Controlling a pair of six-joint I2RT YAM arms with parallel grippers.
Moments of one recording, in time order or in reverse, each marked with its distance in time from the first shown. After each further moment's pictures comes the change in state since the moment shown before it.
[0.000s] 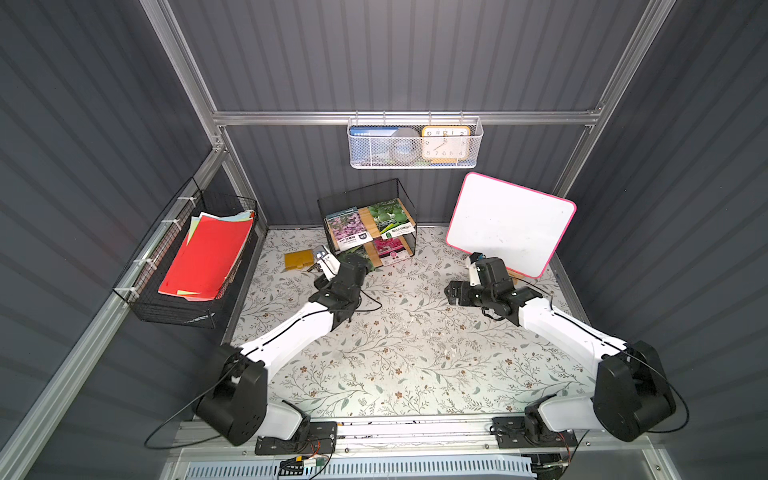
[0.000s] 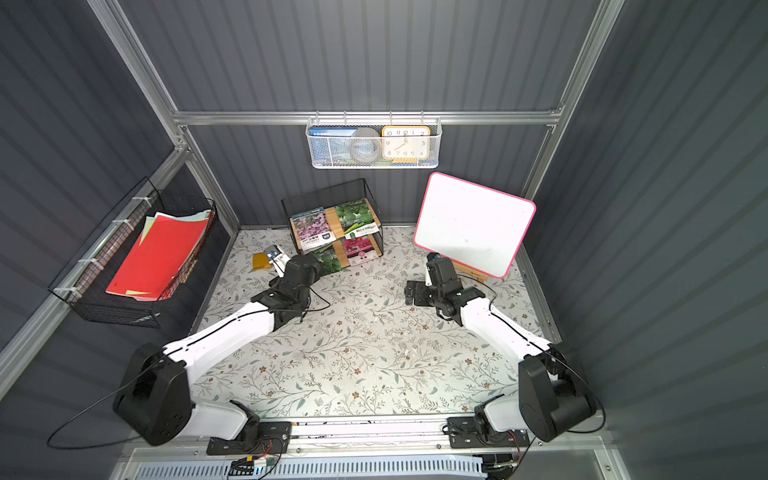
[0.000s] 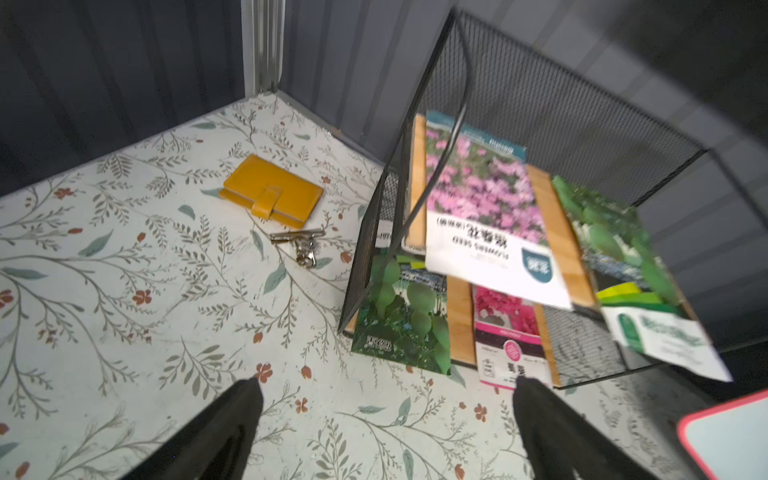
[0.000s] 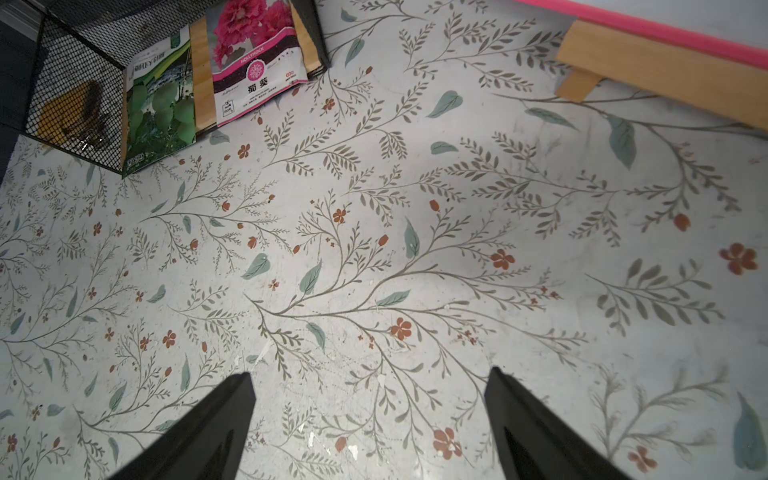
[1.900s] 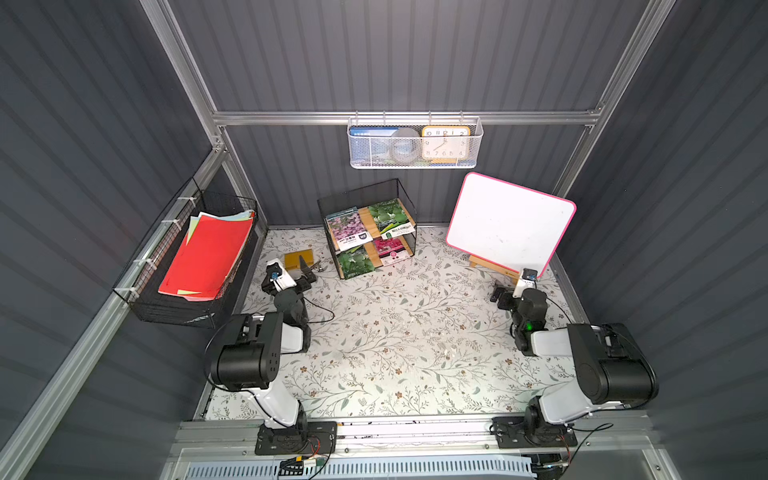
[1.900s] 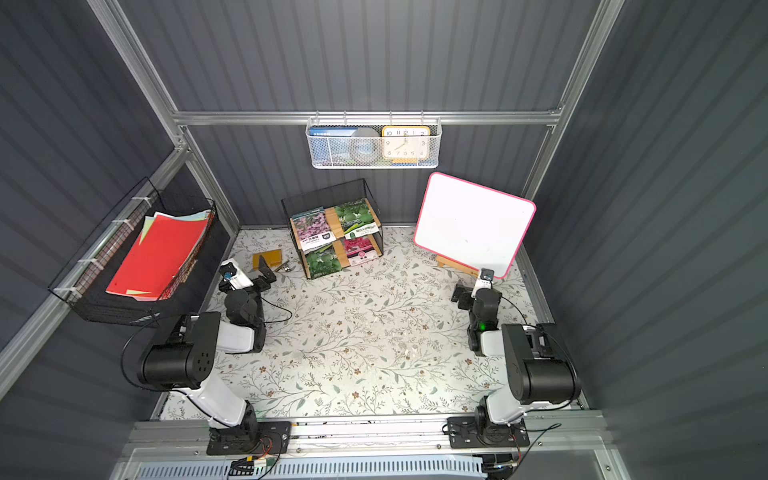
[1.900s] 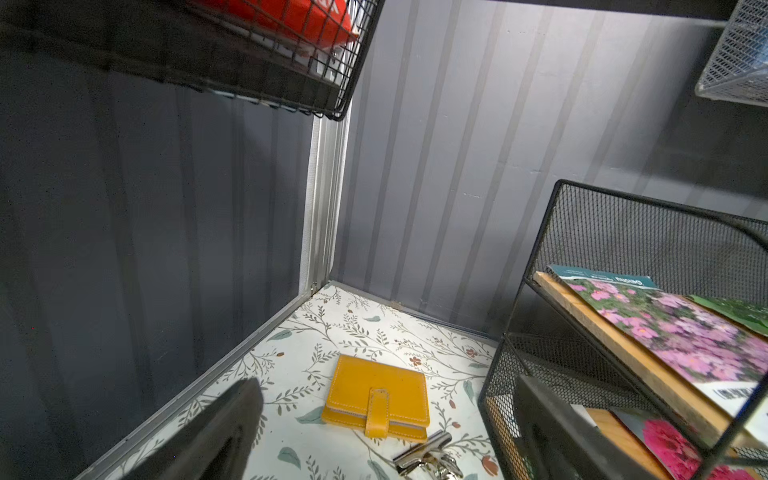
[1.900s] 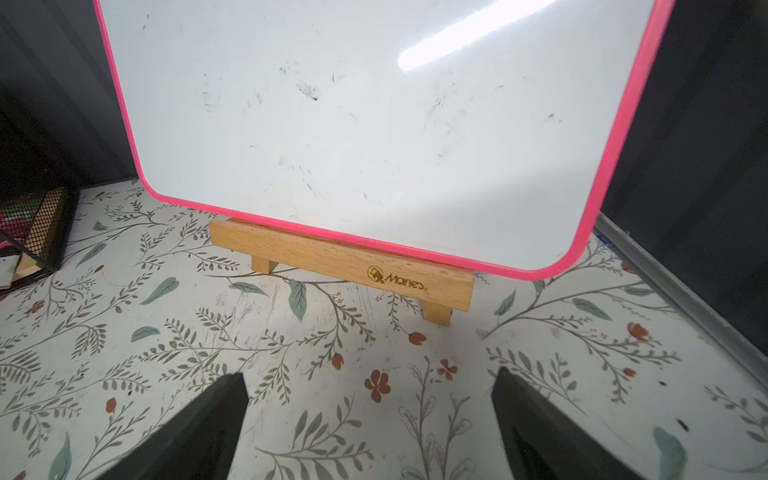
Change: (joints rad) left arm 0.567 0.226 -0.516 1.481 0.472 0.687; right arm -0.397 0.156 -0.541 1.195 0.201 -0.256
